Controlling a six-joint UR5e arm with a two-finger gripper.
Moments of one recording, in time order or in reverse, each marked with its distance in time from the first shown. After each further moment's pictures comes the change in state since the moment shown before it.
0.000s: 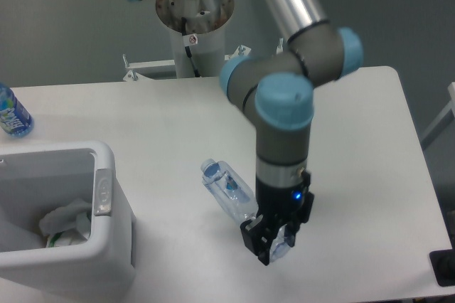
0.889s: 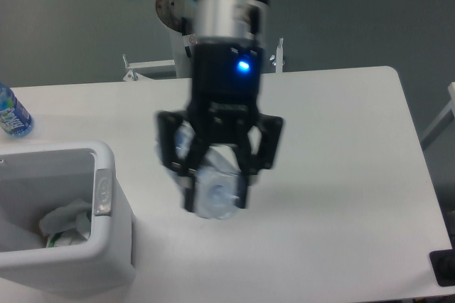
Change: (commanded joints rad) arm -0.139 0.160 0.020 0.161 -0.135 0.069
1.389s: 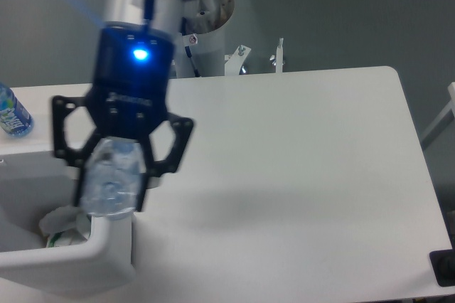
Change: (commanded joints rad) arm -0.117 -0.018 -0.003 0.083 0.000 0.063
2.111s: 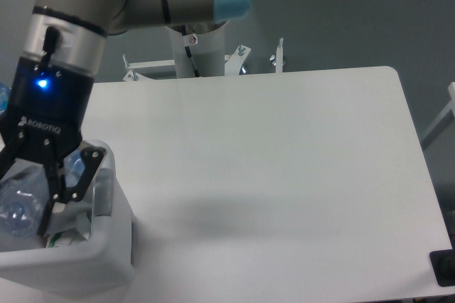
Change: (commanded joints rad) arm -0.104 -0.066 -0.005 0.000 0.000 0.109
